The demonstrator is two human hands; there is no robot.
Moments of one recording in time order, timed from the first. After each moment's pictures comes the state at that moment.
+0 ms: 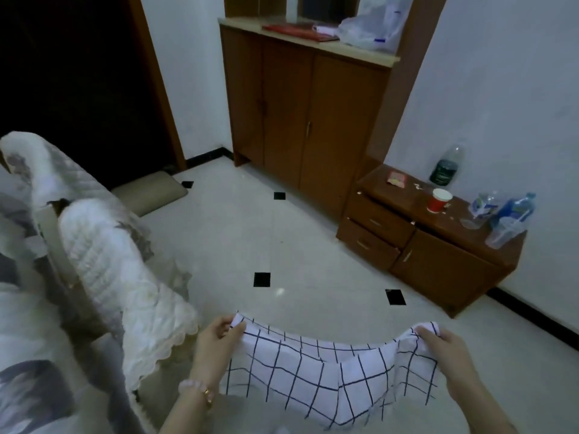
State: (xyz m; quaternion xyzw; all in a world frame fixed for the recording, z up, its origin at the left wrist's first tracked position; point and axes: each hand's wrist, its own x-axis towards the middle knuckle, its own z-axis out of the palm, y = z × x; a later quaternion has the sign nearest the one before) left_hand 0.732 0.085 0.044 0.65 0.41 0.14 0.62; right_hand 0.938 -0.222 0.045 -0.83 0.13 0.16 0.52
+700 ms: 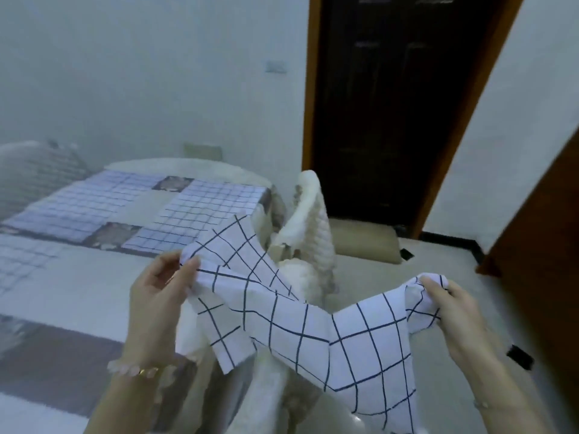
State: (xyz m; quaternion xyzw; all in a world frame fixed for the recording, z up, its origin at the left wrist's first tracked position) left_hand 0.663 0.293 0.218 0.39 0.52 0.69 0.32; right_hand 1.035 0.344 0.170 -0.61 -0.40 0.41 0.54
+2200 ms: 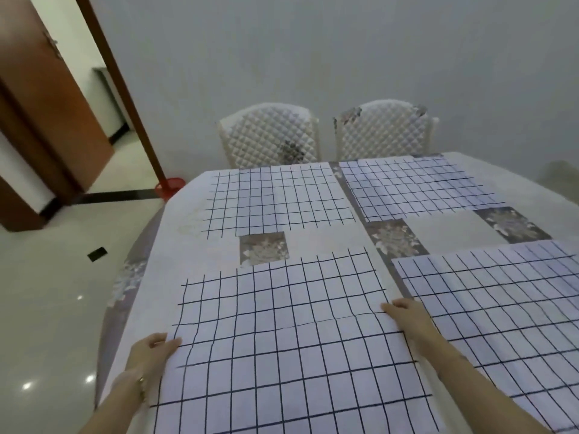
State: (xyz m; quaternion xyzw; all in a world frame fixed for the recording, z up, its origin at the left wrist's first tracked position) left_hand 0.399 0.148 0.012 -0.26 0.82 0.49 0.13; right_hand 0.474 0.602 0.024 -0.37 -0.78 0.50 -0.03
